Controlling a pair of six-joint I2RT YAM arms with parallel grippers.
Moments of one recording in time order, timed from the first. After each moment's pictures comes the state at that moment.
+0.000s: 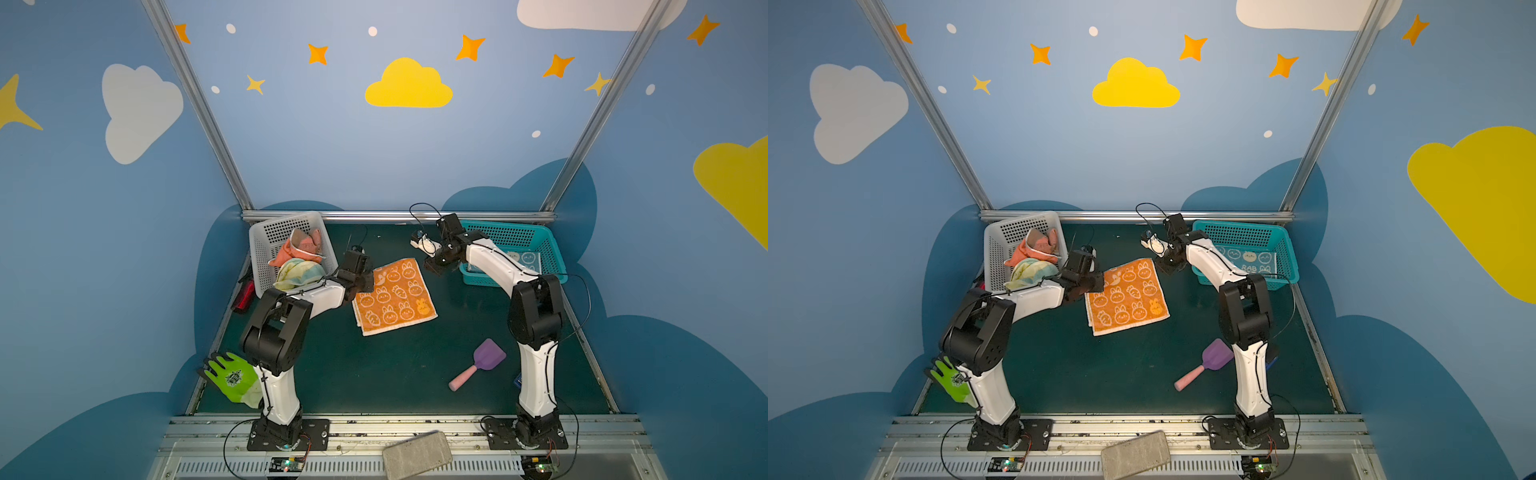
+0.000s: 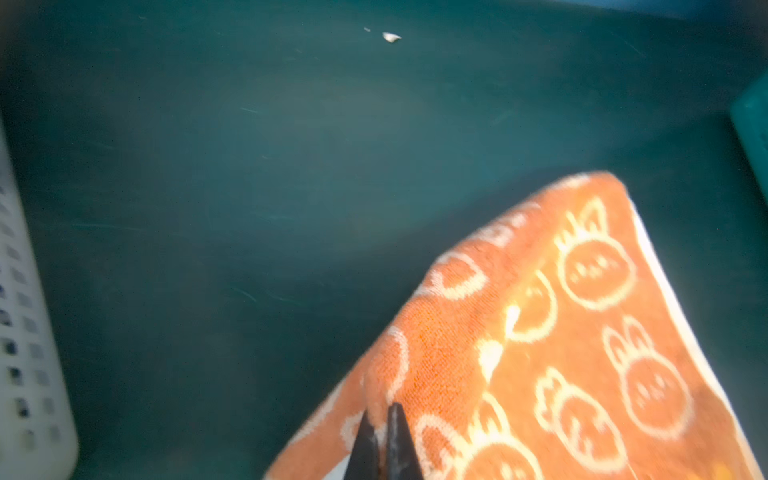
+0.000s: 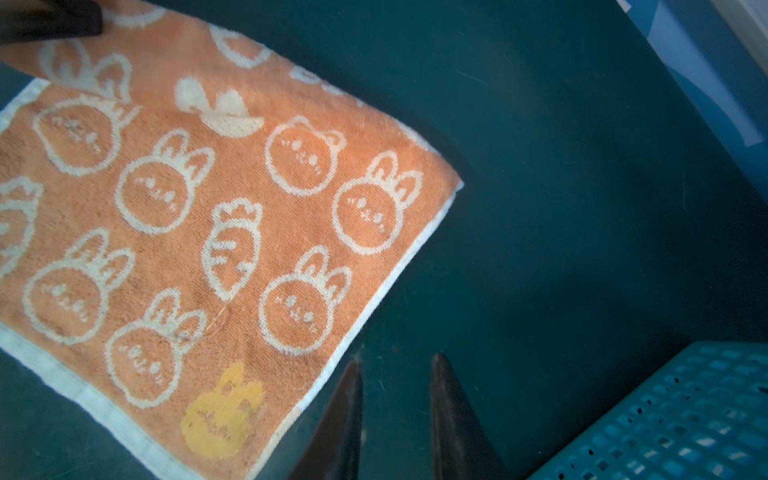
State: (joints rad) left arm -0.41 1.84 1.08 -0.01 -0.08 -0.33; right arm 0.44 2.11 1.81 -0.75 -0.20 -0.54
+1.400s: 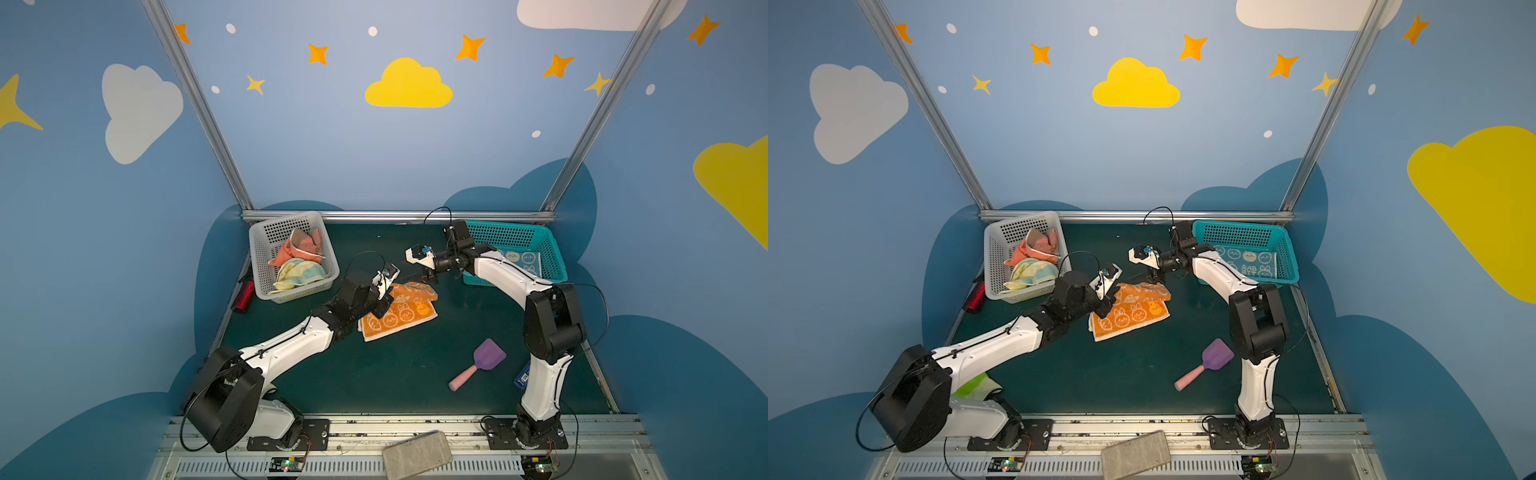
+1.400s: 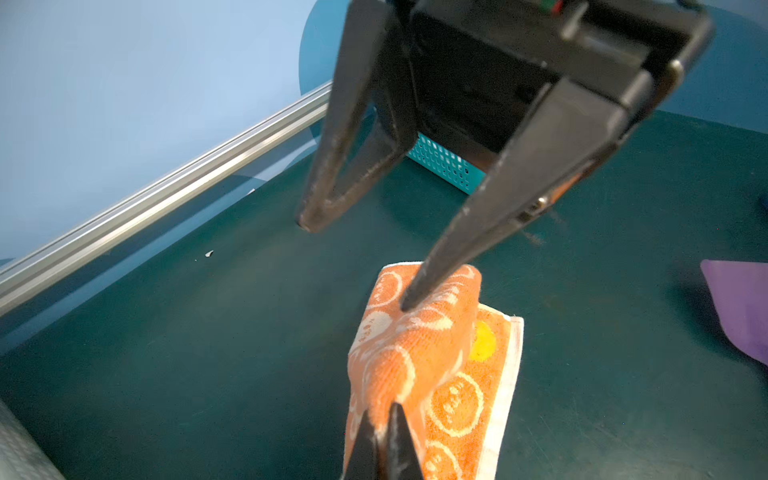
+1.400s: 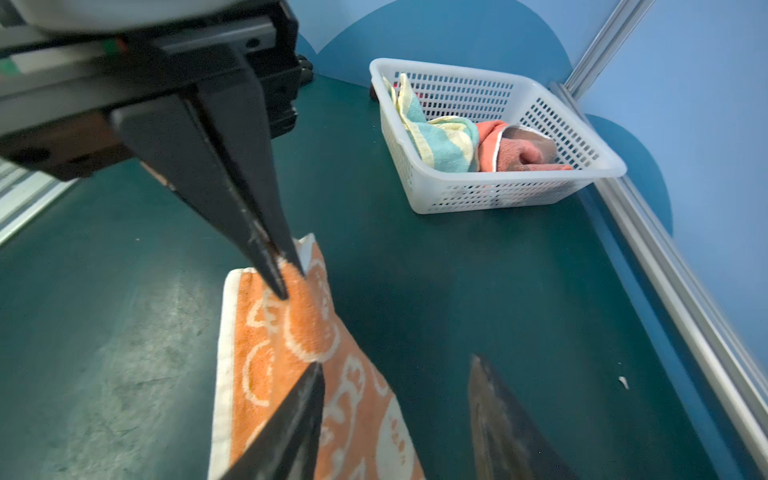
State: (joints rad) left arm -0.62 1.38 0.80 0.13 0.03 0.16; right arm 0.45 1.94 1.53 -0.46 -1.02 -1.03
